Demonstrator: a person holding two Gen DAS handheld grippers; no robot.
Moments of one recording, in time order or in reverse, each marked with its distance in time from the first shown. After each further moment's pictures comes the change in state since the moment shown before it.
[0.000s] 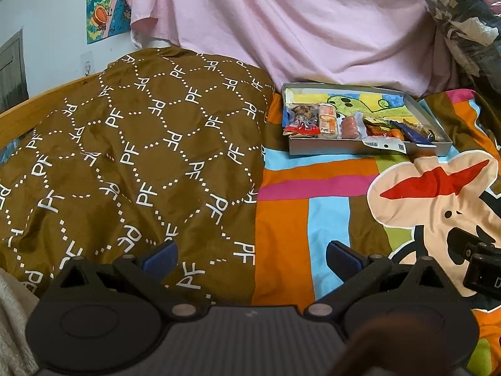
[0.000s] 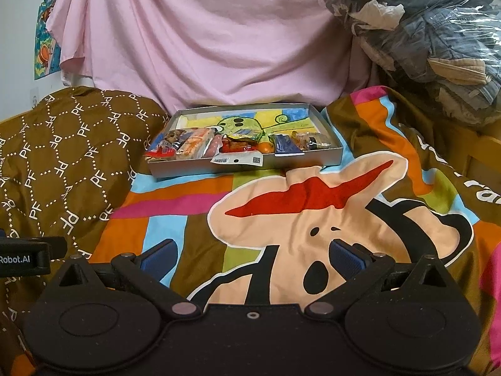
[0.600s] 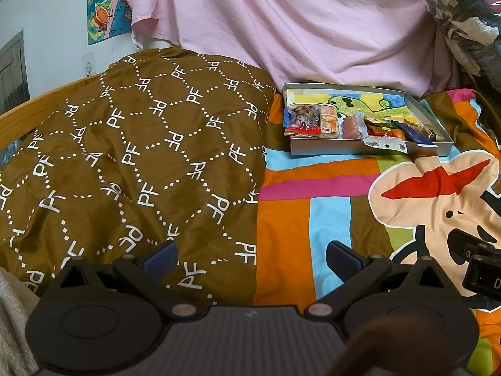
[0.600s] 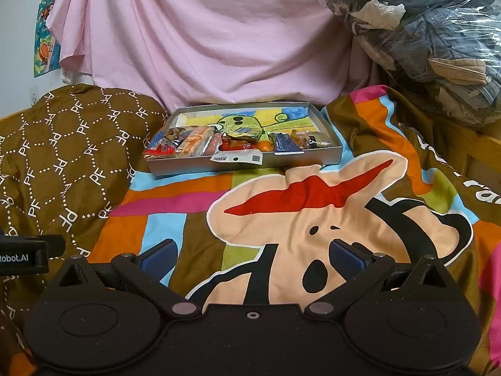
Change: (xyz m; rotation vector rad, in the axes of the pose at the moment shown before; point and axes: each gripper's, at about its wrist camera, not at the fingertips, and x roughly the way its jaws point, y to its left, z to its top) left arm 0.000 0.000 0.000 0.003 -0.001 0.002; right arm 0.001 0.000 -0.001 -0.002 0.002 0.000
